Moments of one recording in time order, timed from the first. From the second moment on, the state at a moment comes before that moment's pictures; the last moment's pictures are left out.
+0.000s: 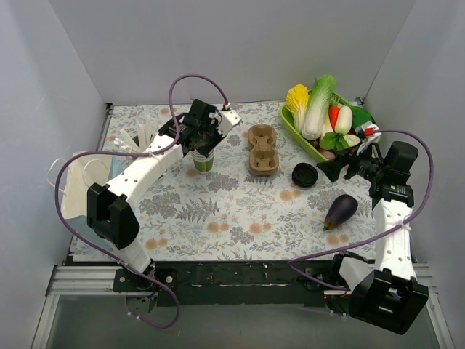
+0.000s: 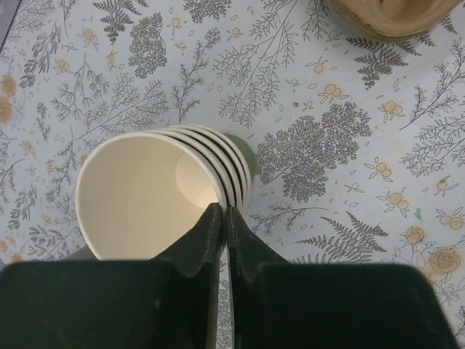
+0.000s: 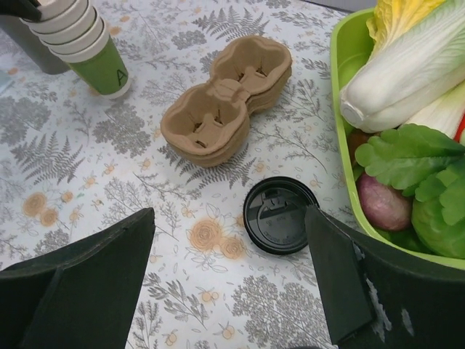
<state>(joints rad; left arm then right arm) -0.56 1.67 1.60 -0.76 -0.05 0.40 -0.30 0.95 0.82 -0.30 -0.97 -0.21</state>
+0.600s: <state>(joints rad) -0.56 1.59 1.51 -0.77 0.06 0.37 0.25 1.49 0.99 -0.02 -0.96 0.16</state>
